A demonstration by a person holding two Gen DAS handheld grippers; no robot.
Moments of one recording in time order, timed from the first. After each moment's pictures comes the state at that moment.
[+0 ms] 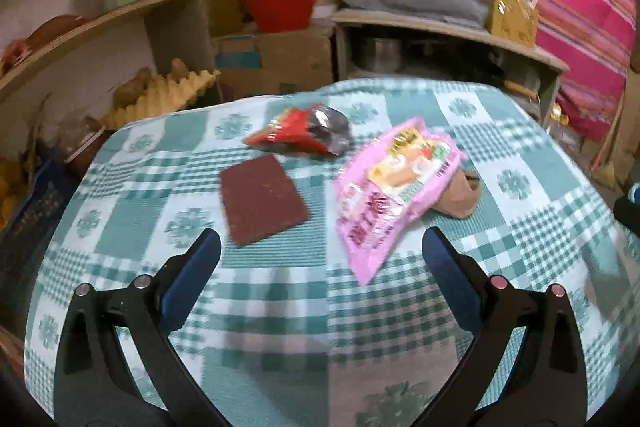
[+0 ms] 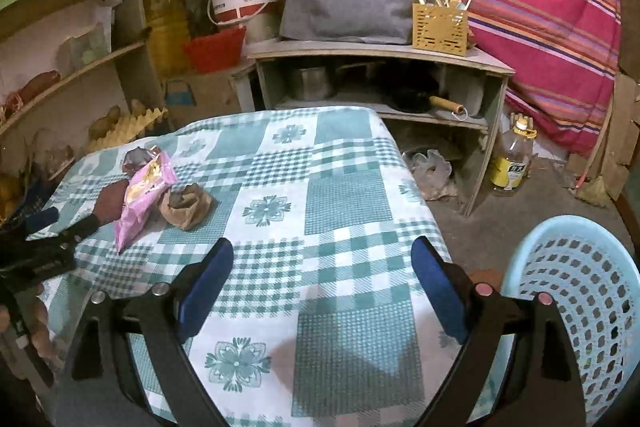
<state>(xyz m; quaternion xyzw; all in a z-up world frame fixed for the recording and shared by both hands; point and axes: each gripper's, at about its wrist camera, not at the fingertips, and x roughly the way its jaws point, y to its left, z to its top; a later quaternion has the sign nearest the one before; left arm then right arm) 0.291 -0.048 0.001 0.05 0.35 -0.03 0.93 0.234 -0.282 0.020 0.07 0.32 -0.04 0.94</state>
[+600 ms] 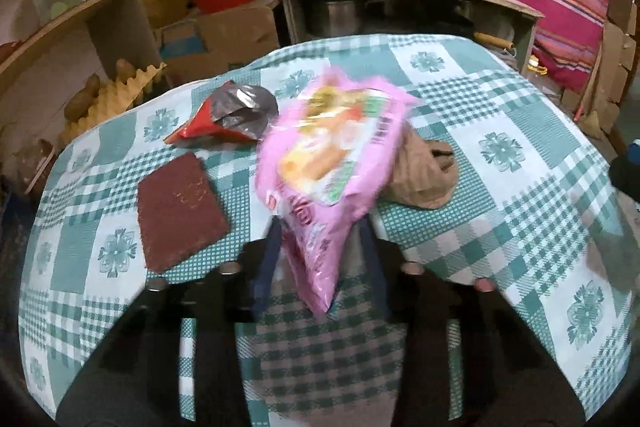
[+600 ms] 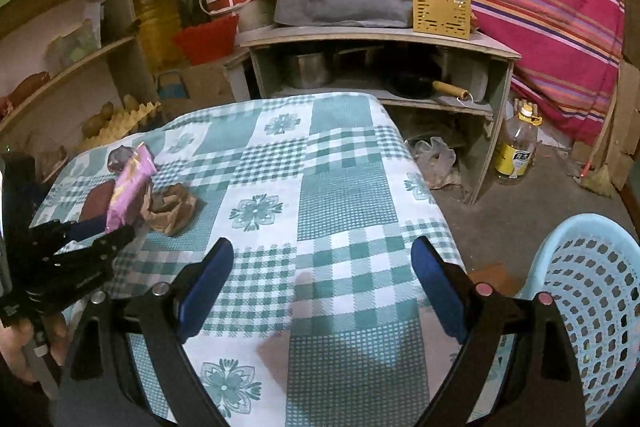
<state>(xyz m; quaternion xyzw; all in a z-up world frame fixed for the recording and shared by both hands) 0.326 -0.085 -0.026 0.09 0.39 -0.09 0.91 0.259 -0.288 0.007 0.08 0.34 -0.04 0.93</state>
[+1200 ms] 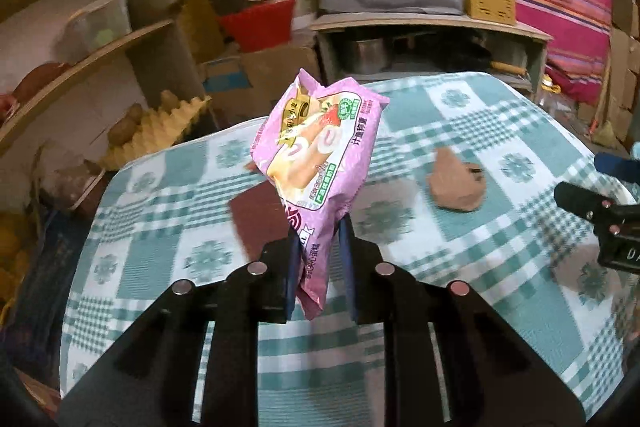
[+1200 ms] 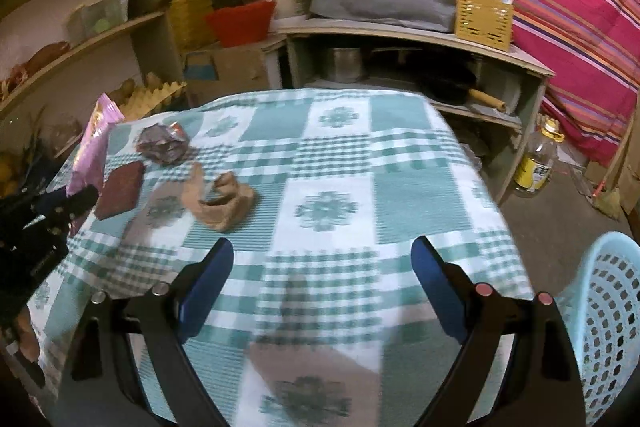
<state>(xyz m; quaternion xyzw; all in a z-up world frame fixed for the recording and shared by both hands) 0.293 -0.033 0.013 0.11 0.33 -0.05 0.94 0.279 -0.220 0.007 0.05 0.36 -0.01 0.93</state>
